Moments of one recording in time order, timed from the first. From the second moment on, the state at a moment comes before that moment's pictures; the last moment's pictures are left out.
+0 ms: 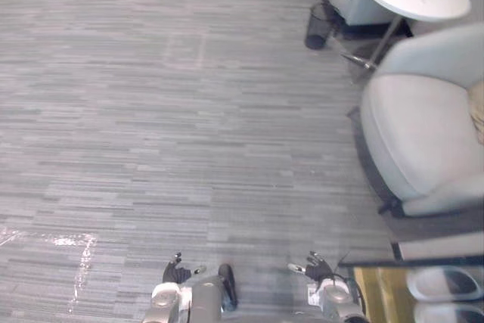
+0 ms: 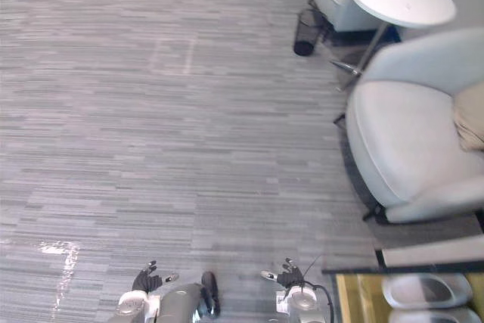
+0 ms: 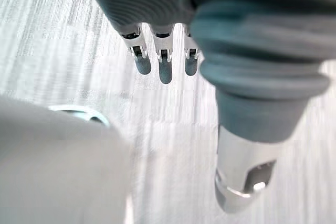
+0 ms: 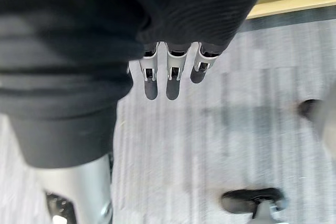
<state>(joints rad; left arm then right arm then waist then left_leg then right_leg) 0.06 0.09 0.04 0.96 0.00 -0.07 0.13 0.01 -0.03 -0.07 1.02 0.00 -0.07 -0.08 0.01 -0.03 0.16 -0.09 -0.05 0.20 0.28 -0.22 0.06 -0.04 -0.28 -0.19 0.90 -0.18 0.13</state>
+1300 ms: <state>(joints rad) 0.04 0.09 0.00 0.94 -0.05 -0.10 0.13 0.01 -0.04 -0.06 0.96 0.00 -0.09 -0.09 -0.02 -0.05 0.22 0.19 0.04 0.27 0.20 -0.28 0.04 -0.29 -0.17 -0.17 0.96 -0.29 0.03</state>
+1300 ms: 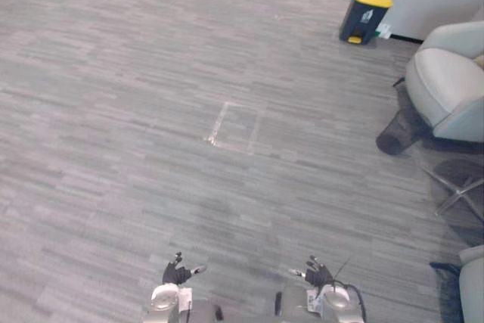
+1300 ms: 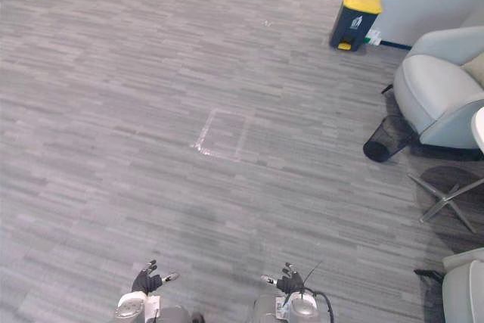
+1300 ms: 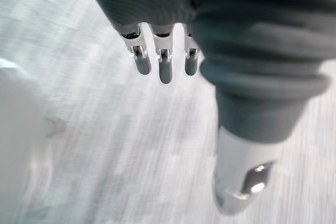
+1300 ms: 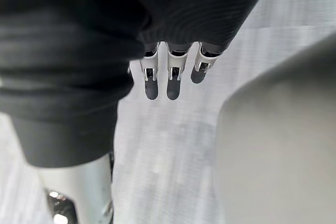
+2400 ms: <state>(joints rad) 0.03 0.07 -0.05 0.97 -0.01 -0.09 0.11 0.03 -0.04 -0.11 0.99 0.00 -0.08 -0.09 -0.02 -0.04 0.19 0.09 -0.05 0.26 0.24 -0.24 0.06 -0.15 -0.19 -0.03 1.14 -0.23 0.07</state>
